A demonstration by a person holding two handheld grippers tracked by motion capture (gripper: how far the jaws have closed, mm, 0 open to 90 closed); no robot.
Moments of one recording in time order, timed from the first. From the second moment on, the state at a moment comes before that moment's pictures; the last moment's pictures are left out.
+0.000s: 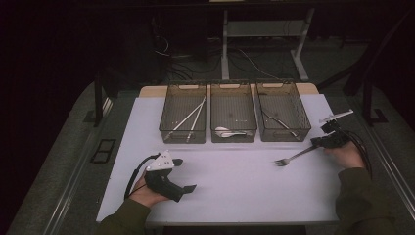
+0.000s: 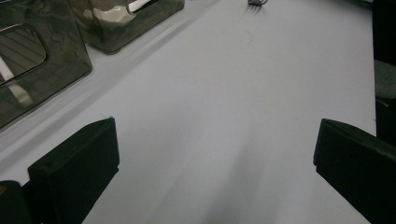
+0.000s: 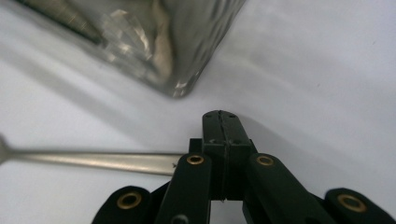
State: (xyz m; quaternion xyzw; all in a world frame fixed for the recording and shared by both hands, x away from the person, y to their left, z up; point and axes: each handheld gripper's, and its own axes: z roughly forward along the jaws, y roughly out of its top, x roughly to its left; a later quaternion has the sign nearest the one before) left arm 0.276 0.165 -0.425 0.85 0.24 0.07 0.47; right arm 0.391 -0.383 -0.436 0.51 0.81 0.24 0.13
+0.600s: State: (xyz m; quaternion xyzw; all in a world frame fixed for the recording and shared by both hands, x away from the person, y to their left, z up) left arm 0.275 0.164 -0.424 0.85 0.24 0.07 0.47; right arm 0.347 -0.377 -0.431 0.48 0.85 0.21 0.10
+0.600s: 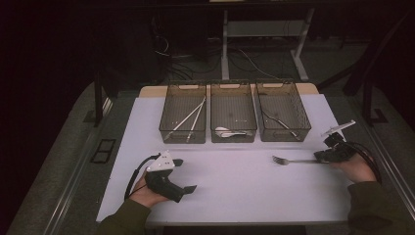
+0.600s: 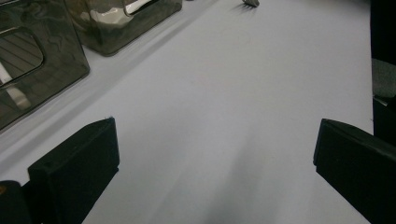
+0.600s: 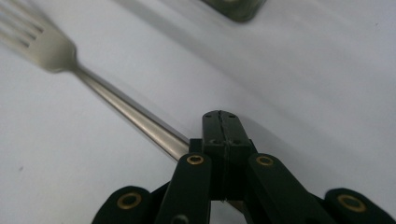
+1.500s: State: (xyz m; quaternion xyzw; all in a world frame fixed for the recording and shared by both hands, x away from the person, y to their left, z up) left arm 0.276 0.168 -0.425 0.85 0.23 0.07 0.47; right arm 0.305 -0.361 -0.411 0.40 0.89 0.22 0.09
